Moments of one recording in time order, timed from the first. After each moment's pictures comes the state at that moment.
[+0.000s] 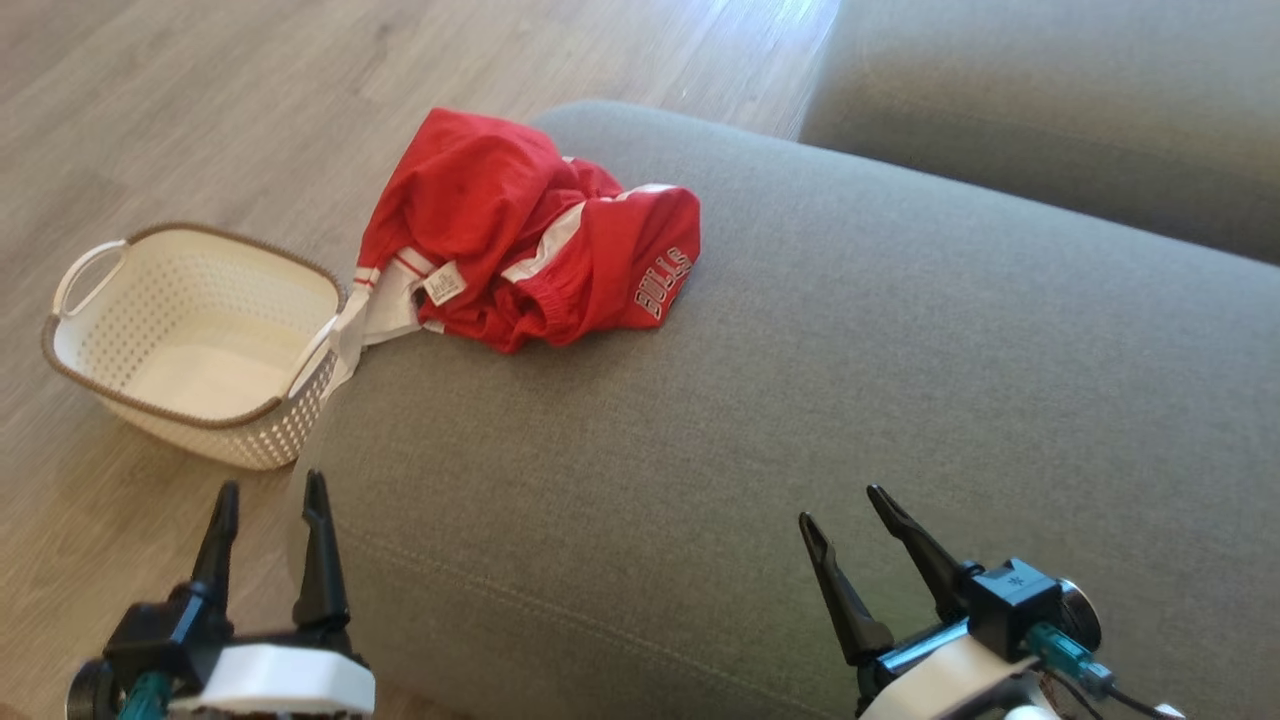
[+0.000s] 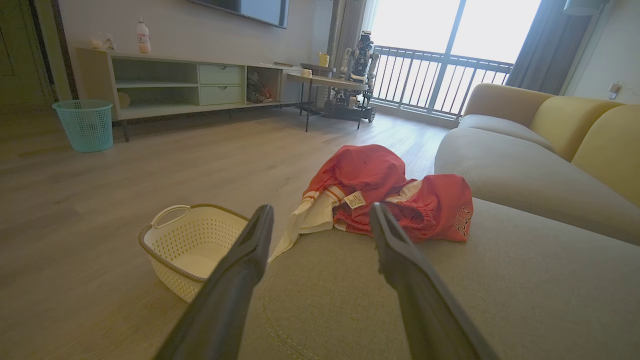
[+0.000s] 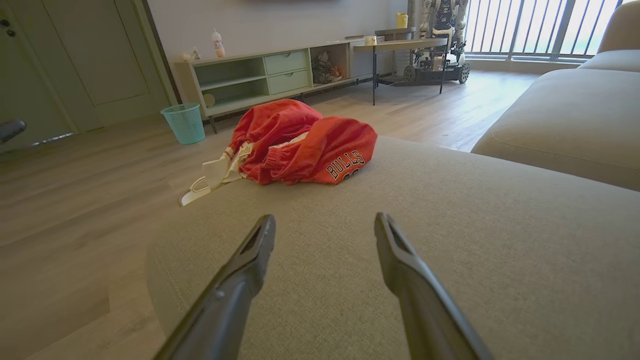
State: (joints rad) left arm 0.17 0.05 -0.02 0.01 -0.16 0.02 -0.25; right arm 0.06 -0.04 0.23 0.18 0.14 0.13 -0.25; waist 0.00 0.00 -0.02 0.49
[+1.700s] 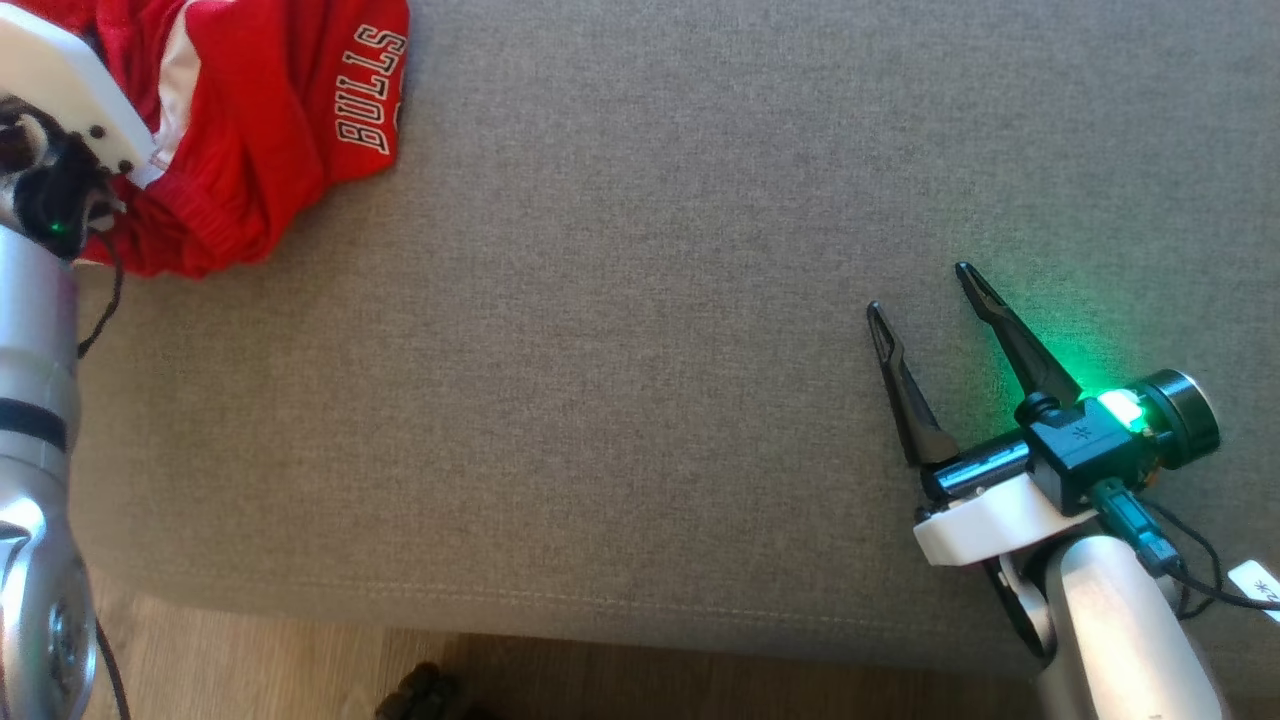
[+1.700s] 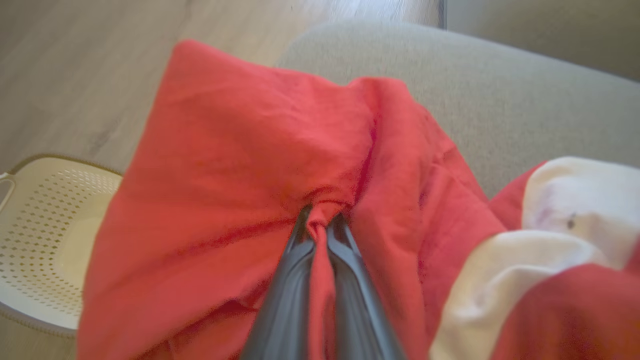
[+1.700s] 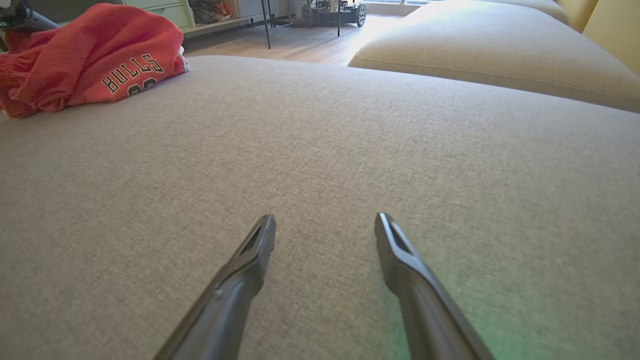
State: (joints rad) left arm -1.13 0.30 -0.10 1.17 -0.39 -0.13 0.18; right arm -0.16 -0.05 0.09 0.05 -0.13 0.13 -0.26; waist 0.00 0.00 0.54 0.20
